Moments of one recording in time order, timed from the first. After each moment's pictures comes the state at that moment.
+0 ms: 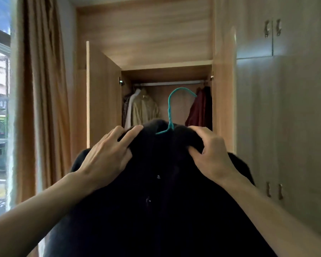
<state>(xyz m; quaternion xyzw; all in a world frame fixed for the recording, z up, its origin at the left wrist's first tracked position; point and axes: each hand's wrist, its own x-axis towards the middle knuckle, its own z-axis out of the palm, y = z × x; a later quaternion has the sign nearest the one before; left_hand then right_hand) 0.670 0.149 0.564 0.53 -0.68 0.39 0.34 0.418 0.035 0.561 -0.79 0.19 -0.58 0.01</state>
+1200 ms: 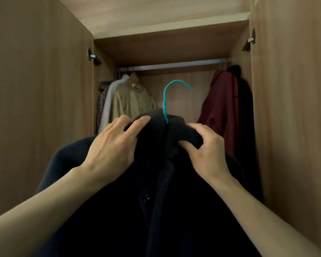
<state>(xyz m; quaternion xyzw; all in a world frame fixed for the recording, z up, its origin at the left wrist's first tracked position) 0.809 -0.303 0.591 0.48 -0.66 0.46 0.35 0.612 -0.426 0.568 -0.71 0.16 -0.68 0.01</state>
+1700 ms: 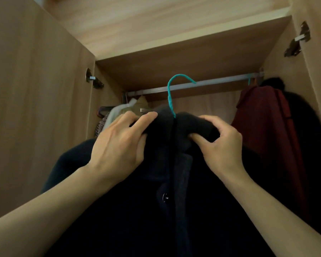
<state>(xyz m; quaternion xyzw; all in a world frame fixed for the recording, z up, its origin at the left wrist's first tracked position) 0.866 -0.472 0.679 0.44 -0.59 0.57 0.36 0.679 -0.611 0.671 -0.65 0.06 -0.75 0.01</state>
